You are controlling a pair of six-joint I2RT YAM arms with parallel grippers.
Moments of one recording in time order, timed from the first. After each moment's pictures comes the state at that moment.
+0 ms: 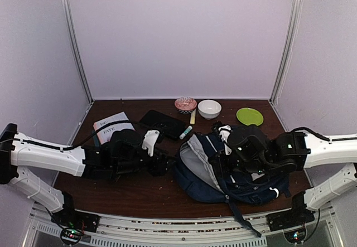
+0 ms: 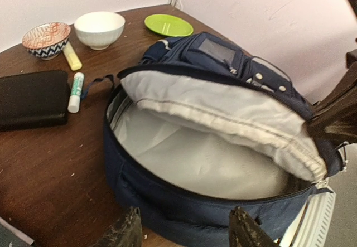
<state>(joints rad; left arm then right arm) -1.13 1.34 0.72 0.18 -0.14 -0.37 1.25 1.21 0.97 -0.49 0.36 0.65</state>
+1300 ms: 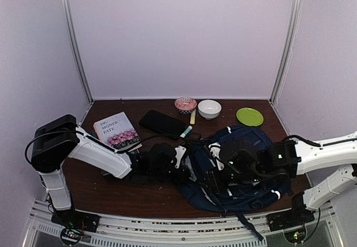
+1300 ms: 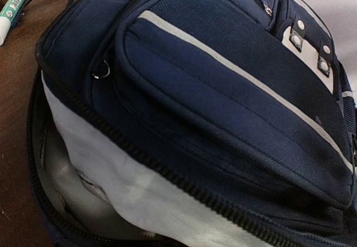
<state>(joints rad) -1.12 1.86 0.89 0.35 0.01 -0.48 1.30 1.26 0.89 -0.44 0.19 0.72</state>
